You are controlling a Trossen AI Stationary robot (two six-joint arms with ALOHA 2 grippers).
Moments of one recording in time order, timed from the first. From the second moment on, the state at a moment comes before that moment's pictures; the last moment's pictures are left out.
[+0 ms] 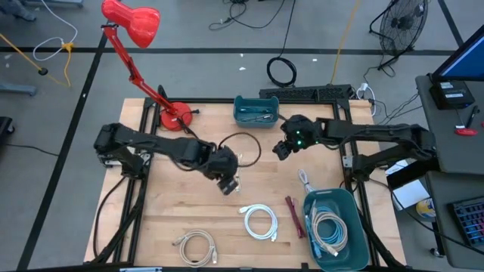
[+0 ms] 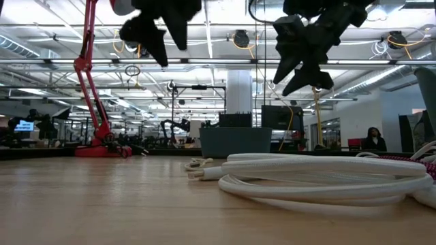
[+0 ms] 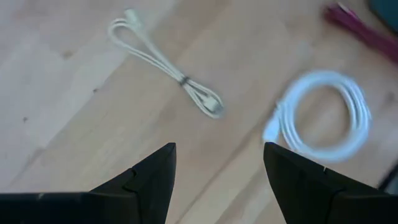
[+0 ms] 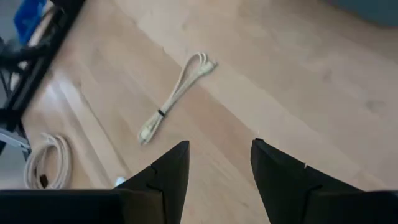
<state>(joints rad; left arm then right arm) -0.14 1.70 1.54 -1.05 -0.07 -0.88 -0.23 1.27 0.92 -0.48 -0.13 0.75</state>
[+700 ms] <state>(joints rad) 0.14 1.88 1.54 -0.95 0.04 -0.85 -0.17 1.26 0.92 -0.57 -0.08 0.80</state>
